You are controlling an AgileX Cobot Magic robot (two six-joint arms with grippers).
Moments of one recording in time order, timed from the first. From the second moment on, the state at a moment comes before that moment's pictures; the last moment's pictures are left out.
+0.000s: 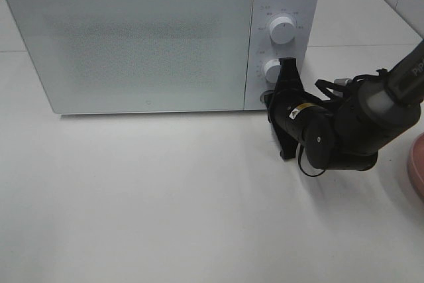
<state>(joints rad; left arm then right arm) -0.05 -0.01 -0.50 -0.05 1.05 0.11 0.48 2.16 -0.83 0.38 -0.93 1.42</state>
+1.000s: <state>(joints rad) -0.05 -0.01 -0.50 -0.05 1.05 0.11 0.50 2.15 -0.84 0.48 -0.94 1.43</state>
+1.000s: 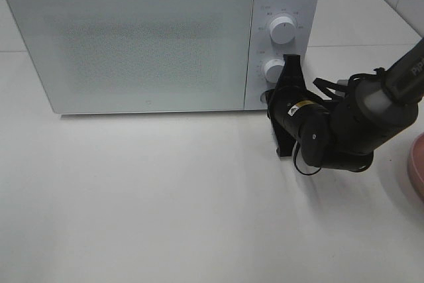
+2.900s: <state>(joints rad) -0.05 -0.01 -0.50 -0.05 1.05 0.11 0.51 2.04 -0.83 0.53 -0.76 1.35</state>
